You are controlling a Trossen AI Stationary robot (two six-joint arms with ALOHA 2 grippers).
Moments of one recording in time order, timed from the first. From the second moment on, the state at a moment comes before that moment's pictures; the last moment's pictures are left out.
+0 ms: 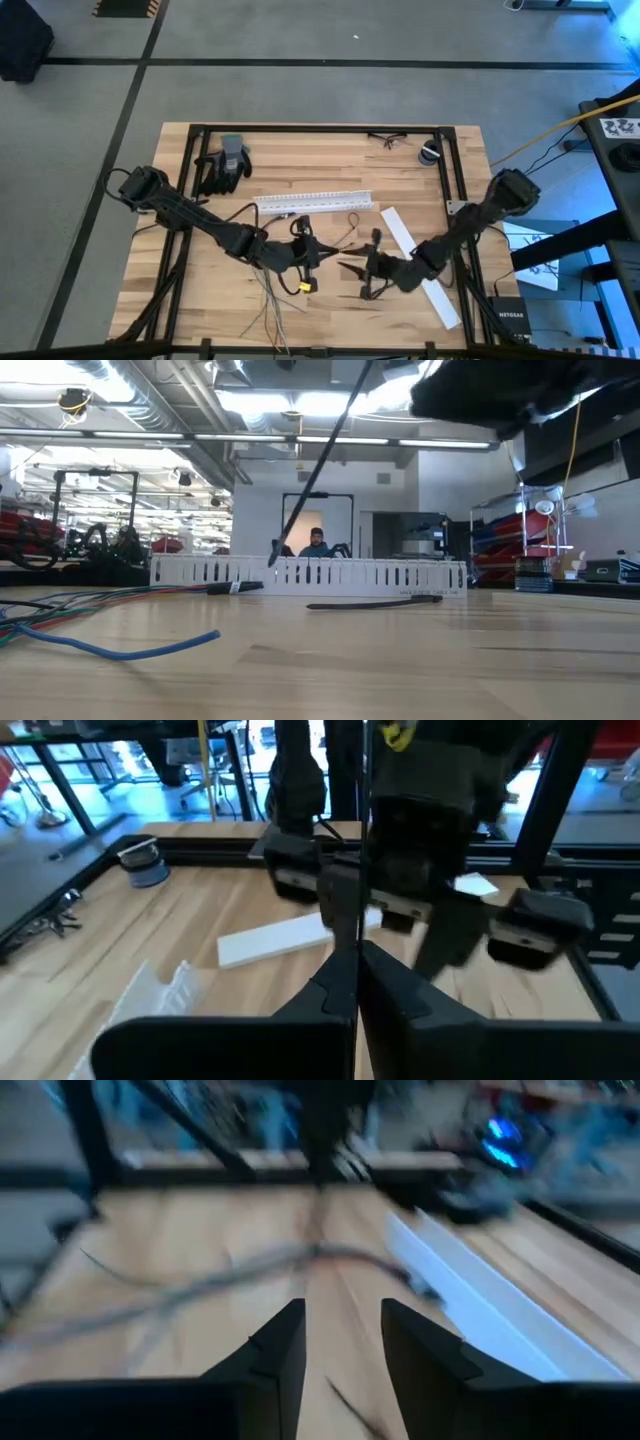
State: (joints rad) left arm -0.43 1.69 1.19 0.19 -0.60 -0.13; right arm 0.66 1.63 0.69 0.63 0.83 0.20
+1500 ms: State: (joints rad) left arm -0.39 1.69 1.24 0.22 -0.57 -0.13; right arm 0.54 1.69 0.71 0.83 0.58 0.02
